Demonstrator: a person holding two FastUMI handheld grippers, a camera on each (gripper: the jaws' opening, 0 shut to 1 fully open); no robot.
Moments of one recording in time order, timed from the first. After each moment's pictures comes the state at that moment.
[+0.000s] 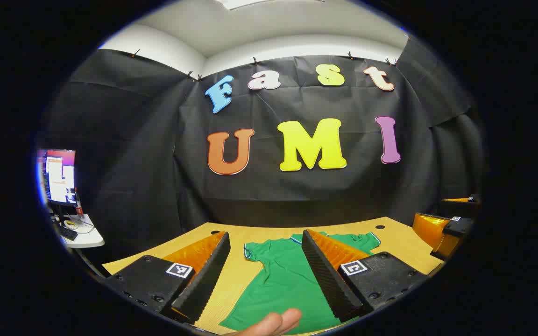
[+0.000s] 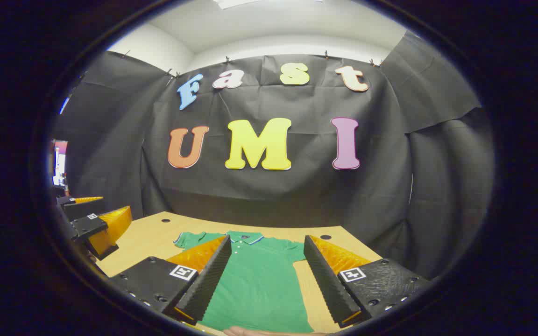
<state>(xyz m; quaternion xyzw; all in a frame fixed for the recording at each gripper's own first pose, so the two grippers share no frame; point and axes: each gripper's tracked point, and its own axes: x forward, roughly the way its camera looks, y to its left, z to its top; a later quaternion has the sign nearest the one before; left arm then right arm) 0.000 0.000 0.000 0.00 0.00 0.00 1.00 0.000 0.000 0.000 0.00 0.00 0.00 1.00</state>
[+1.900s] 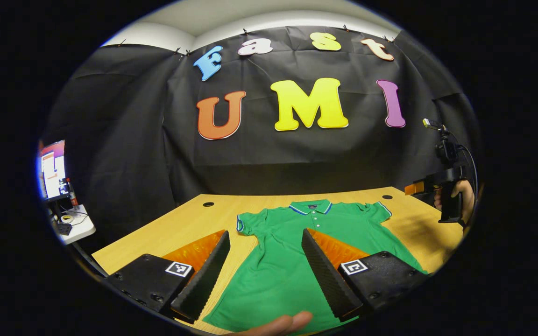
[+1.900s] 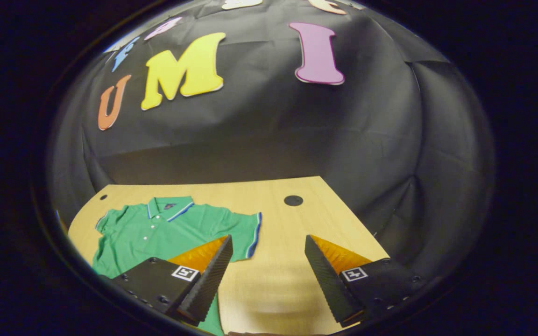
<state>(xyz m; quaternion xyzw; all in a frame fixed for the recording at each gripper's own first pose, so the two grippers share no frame) 0.049 -0.018 -0.092 0.02 0.10 0.01 0.99 0.275 -0.203 -0.131 0.07 0.23 -0.07 0.97</state>
